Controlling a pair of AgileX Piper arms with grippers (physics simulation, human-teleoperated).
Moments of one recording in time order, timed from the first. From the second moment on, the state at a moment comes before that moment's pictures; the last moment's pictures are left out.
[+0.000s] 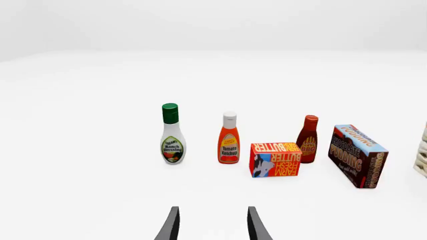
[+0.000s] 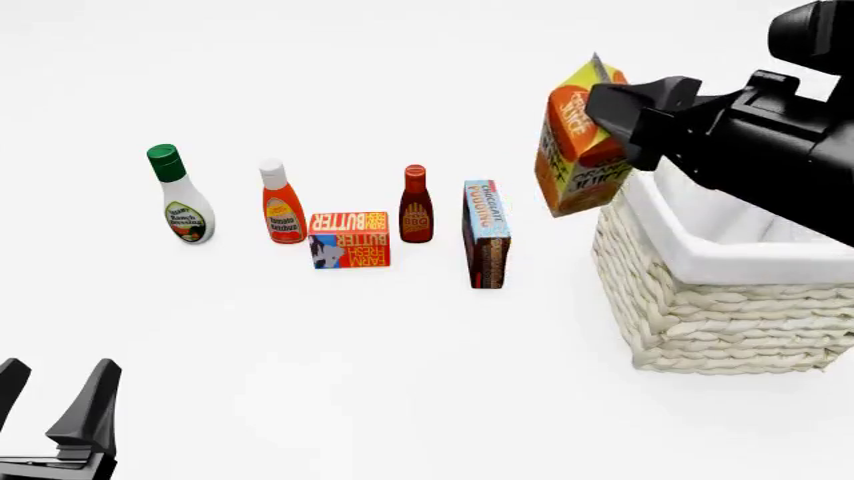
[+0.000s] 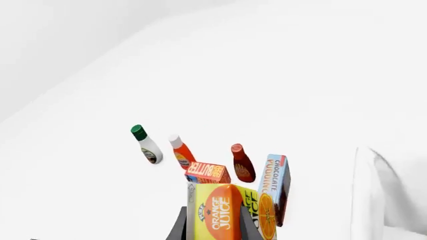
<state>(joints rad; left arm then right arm) -0.01 0.02 0.00 -0.02 0.00 0.49 0.96 -1.03 0.29 0.30</state>
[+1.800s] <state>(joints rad) -0.01 0.03 0.00 -0.02 0.00 0.02 0.84 -1.04 0.33 0.26</state>
